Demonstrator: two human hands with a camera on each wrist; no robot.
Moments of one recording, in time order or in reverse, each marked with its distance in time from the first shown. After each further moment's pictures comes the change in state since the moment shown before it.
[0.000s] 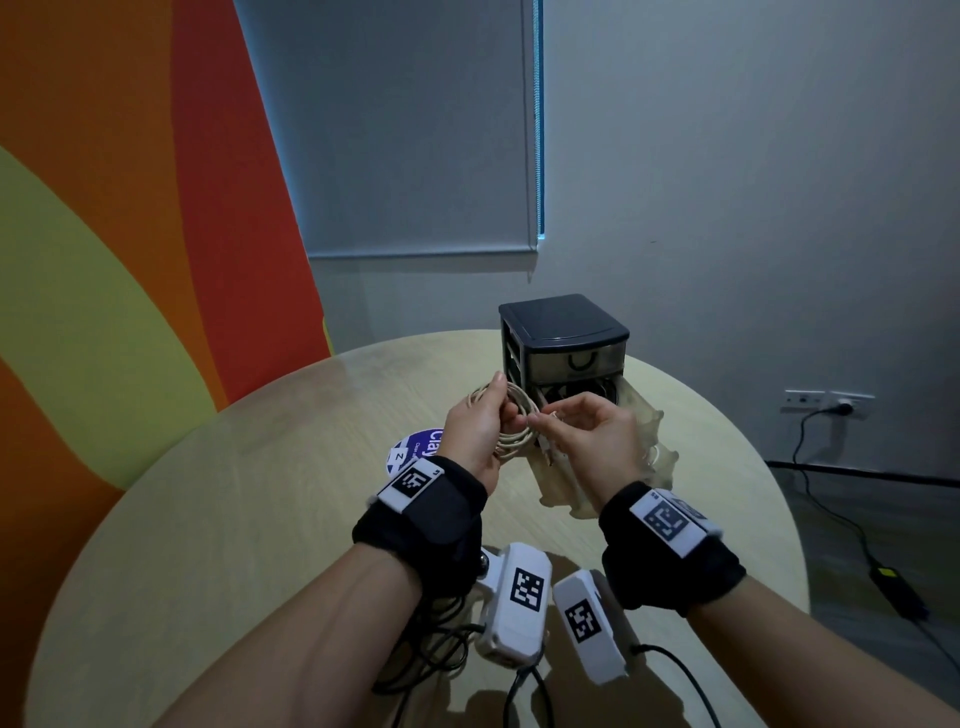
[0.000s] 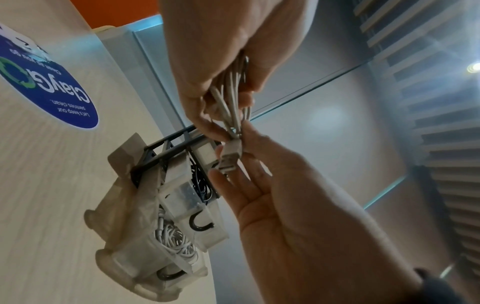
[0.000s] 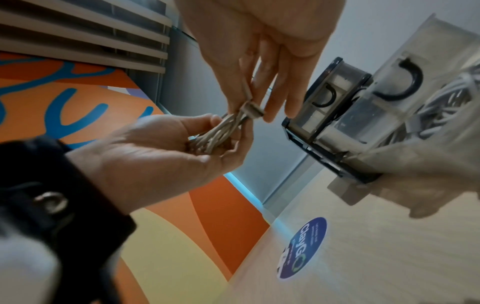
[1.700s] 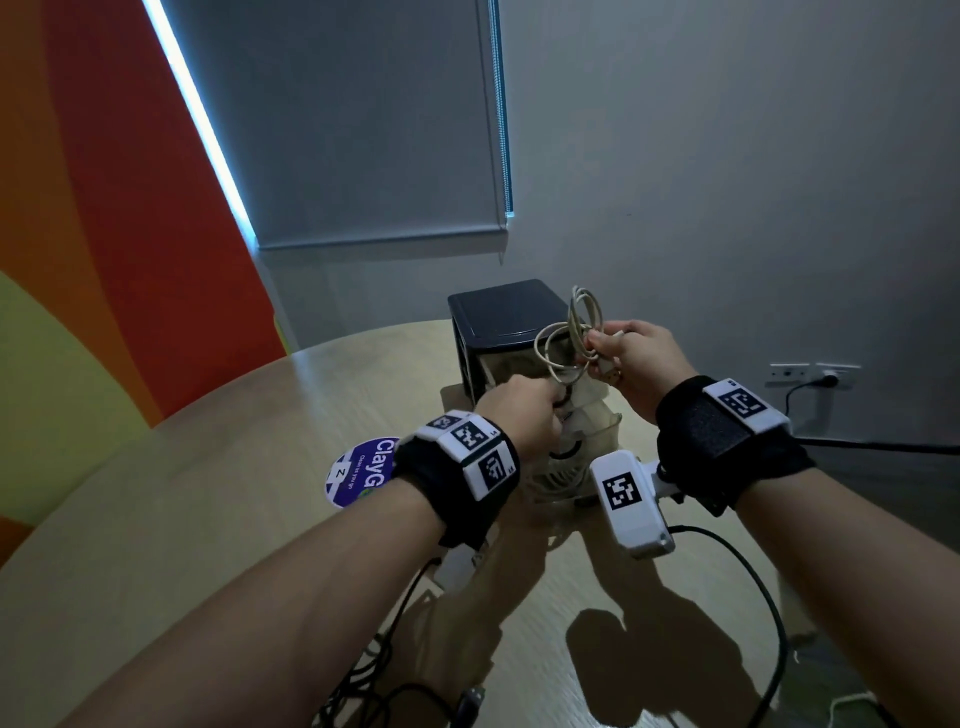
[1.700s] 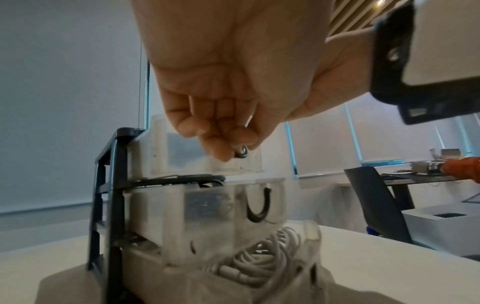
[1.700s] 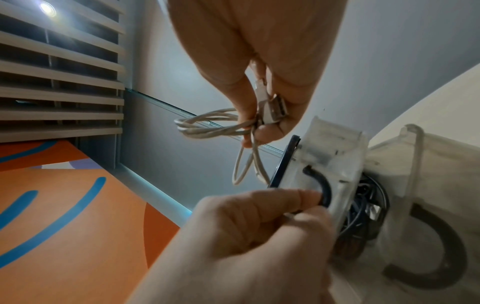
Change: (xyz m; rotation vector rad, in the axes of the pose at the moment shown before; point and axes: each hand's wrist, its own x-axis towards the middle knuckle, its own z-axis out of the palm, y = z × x) left_hand 0.064 -0.027 0.087 1.694 -0.321 0.528; right_hand 0.114 -0.016 -0.082 0.233 -0.024 0.264
